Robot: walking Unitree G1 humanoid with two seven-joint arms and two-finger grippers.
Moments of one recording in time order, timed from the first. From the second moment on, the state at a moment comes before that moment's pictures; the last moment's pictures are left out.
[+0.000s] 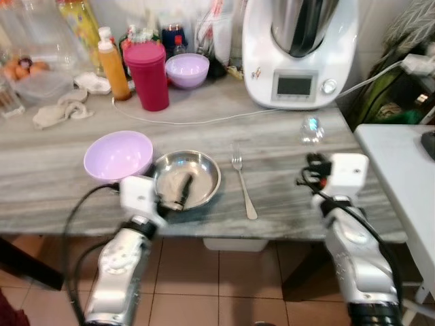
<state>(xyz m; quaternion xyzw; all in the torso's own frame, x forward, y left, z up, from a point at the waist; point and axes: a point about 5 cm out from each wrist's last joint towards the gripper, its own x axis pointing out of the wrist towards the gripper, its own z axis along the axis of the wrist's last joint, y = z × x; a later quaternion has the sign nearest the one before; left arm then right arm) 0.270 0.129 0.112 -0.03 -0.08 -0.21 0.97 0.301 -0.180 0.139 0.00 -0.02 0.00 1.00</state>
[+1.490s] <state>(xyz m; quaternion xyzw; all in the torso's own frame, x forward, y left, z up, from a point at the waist) 0.246 0.126 0.110 0.01 -0.04 -0.40 0.92 0.331 -0.136 0.103 0.04 0.11 0.07 0.99</state>
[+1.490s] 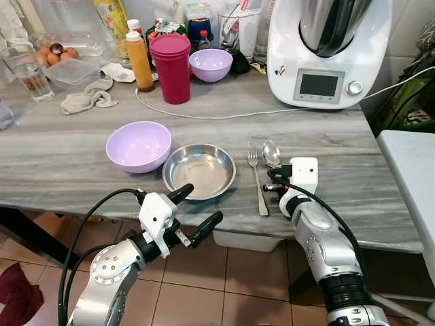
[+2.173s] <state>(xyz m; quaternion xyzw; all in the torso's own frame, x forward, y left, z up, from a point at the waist) 0.245 0.121 0.109 0.01 -0.04 -0.41 0.91 0.335 -0.136 0.102 0.07 0.12 0.06 0.99</state>
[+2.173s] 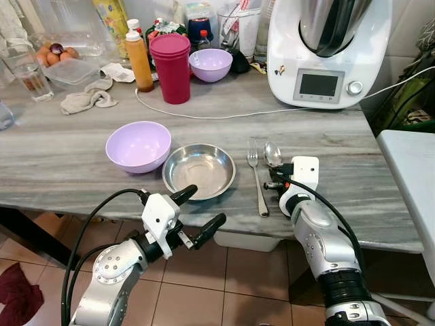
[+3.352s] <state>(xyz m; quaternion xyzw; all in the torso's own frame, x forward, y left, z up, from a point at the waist) 0.244 0.119 0.111 0.01 -0.04 -0.41 0.91 0.337 -0.138 0.115 0.07 0.08 0.06 0.99</state>
